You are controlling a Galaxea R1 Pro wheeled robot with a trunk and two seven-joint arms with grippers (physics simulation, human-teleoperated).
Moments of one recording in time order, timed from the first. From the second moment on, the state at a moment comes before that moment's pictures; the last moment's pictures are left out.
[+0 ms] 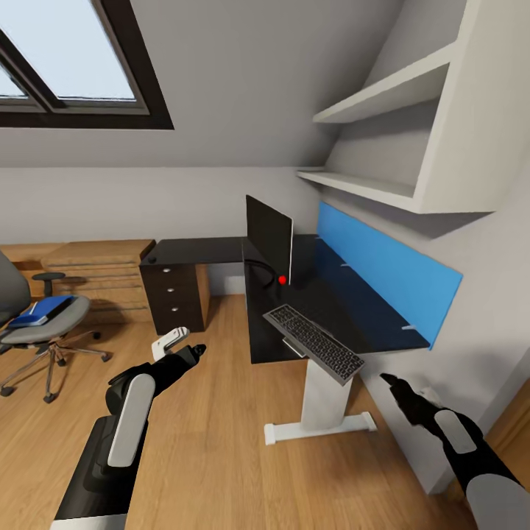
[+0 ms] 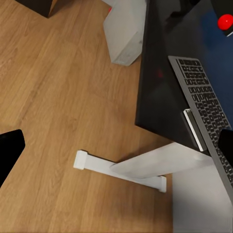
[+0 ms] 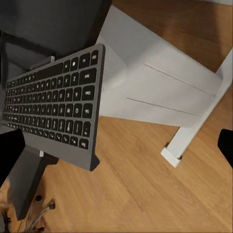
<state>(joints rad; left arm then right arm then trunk) -0.44 -0.12 0.07 -1.55 0.66 0.79 0.47 -0.61 -0.21 -0.32 -0.61 -0.88 0.42 0.08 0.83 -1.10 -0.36</state>
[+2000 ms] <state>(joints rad) -0.44 -0.13 0.07 -1.54 0.66 0.79 0.47 -0.64 -0.28 -0.33 -0.57 -0.89 0.66 0.35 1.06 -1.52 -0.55</state>
